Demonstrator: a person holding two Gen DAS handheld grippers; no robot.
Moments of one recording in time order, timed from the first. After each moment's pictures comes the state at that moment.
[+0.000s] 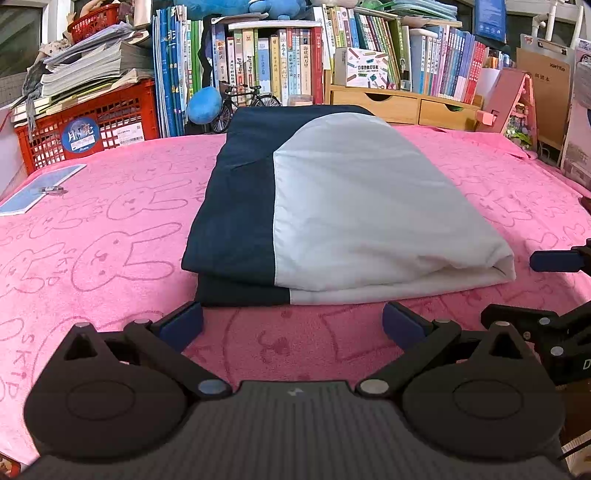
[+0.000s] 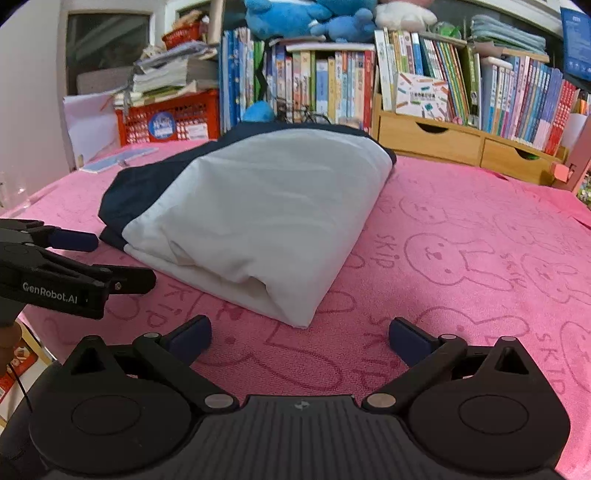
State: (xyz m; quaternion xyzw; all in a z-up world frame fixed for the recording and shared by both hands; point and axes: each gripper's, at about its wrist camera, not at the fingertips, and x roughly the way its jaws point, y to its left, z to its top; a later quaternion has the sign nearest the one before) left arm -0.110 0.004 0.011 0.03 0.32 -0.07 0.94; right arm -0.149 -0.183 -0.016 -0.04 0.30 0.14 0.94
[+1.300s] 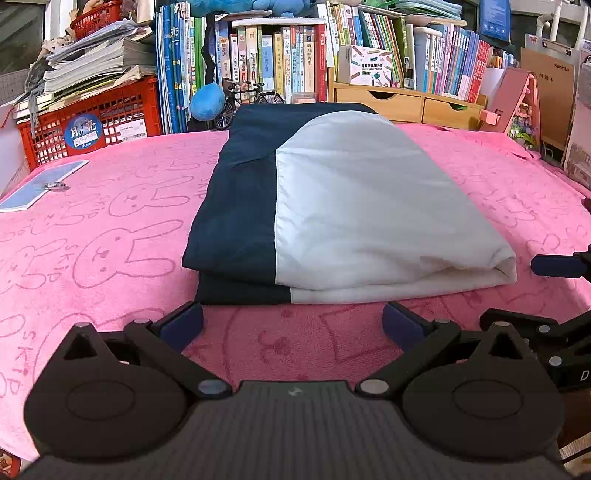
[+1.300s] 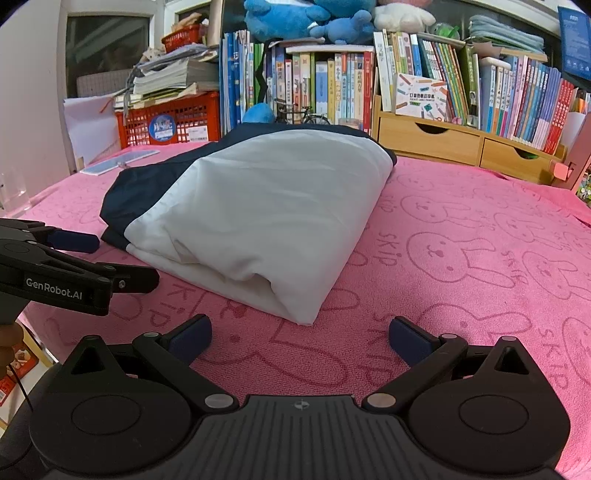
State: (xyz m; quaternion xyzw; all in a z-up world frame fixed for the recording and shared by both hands) left arm -0.110 0.006 0.011 0.03 0.33 -0.07 0.94; right arm -0.151 -0.185 -0.020 -0.04 0.29 0.14 0.94
